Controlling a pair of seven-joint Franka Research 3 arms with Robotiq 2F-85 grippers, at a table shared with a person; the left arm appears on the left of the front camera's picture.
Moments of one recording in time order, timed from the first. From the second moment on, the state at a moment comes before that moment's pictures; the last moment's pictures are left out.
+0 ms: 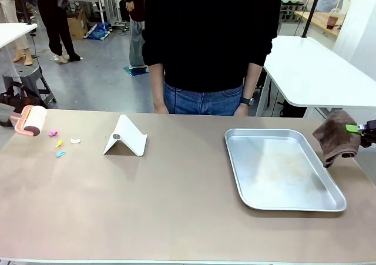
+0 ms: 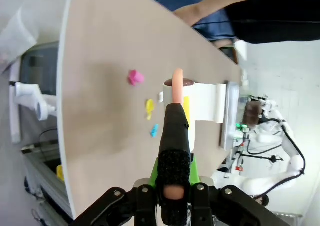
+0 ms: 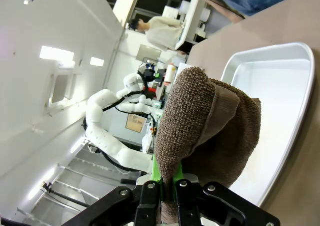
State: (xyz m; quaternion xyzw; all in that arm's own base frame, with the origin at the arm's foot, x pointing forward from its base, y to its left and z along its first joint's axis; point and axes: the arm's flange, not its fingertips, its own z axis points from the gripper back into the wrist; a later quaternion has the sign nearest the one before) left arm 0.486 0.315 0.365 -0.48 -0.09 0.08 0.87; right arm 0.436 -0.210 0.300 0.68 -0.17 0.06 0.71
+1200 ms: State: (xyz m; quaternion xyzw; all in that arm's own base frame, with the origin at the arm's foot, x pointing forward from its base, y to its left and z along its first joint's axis) left arm 0.484 0.279 0.347 -0.40 -0.06 0.10 0.91; right arm 0.436 -0.210 0.300 0.68 -0.17 0.06 0.71
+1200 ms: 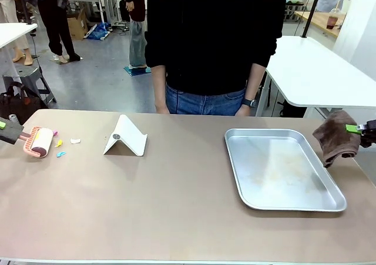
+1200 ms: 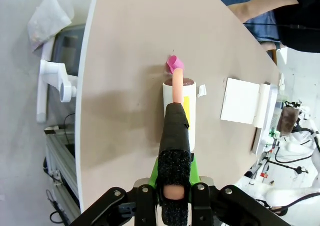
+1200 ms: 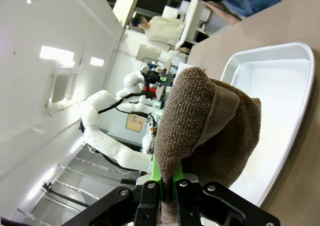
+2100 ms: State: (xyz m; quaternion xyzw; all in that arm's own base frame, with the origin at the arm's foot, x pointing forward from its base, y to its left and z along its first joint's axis) left arm 0.504 0.211 0.345 -0.40 -0.04 0.06 0.91; right arm 0.436 -0.210 0.300 0.68 -0.17 0.06 0.71
